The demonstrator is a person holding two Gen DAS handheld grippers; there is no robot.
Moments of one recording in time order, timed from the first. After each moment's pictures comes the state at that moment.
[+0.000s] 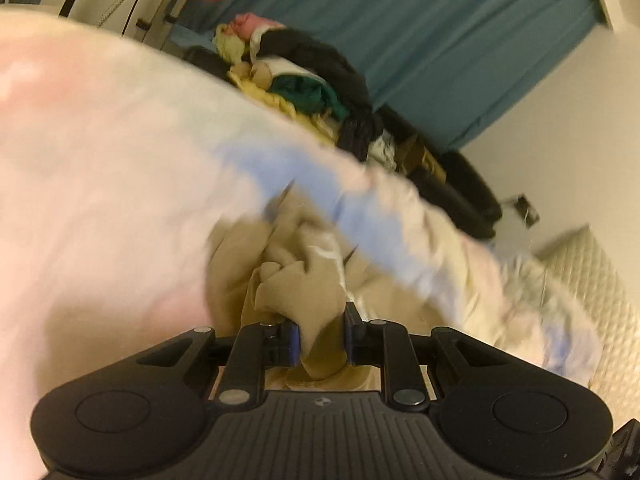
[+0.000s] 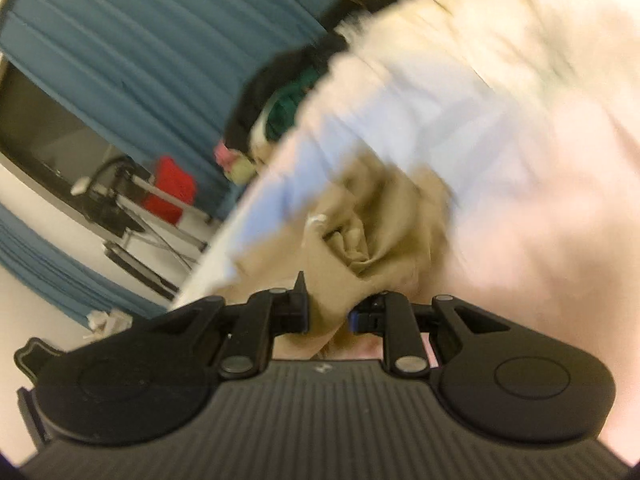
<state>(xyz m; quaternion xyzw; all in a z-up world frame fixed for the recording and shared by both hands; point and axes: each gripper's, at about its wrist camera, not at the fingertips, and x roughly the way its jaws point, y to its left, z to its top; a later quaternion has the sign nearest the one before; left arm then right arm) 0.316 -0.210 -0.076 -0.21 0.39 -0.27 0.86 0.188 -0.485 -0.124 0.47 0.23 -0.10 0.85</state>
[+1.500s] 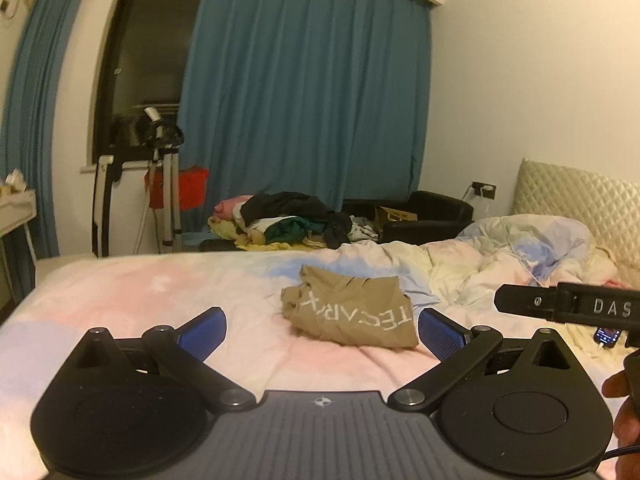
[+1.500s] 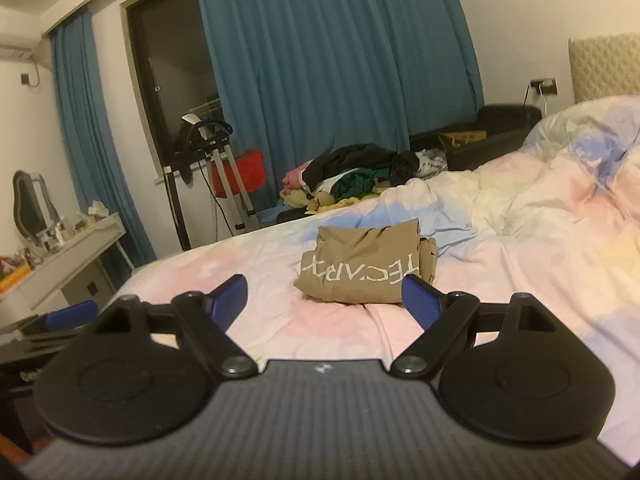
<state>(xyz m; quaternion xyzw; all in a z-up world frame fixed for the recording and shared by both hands) -0.088 -0.056 0.084 0.01 0.15 -0.25 0.96 -0.114 -0.284 0.038 0.14 0.14 -0.10 0.98</state>
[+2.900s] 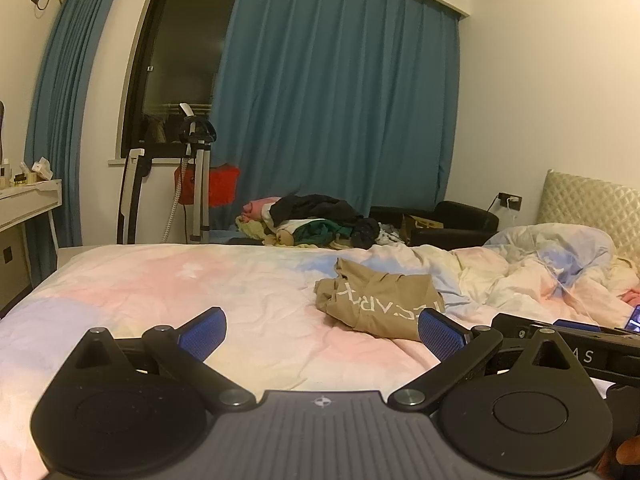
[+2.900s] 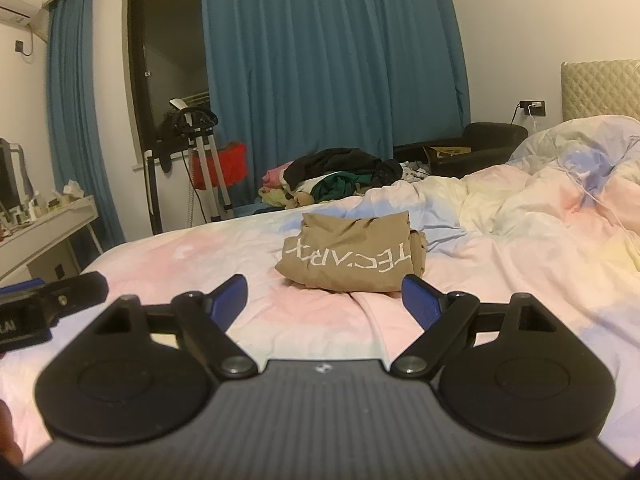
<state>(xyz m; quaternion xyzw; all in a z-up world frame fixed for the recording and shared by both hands) -0.085 -0.024 0.053 0.00 0.13 -0.22 0.97 -0.097 -0.251 -0.010 0.10 0.13 -0.14 0.98</state>
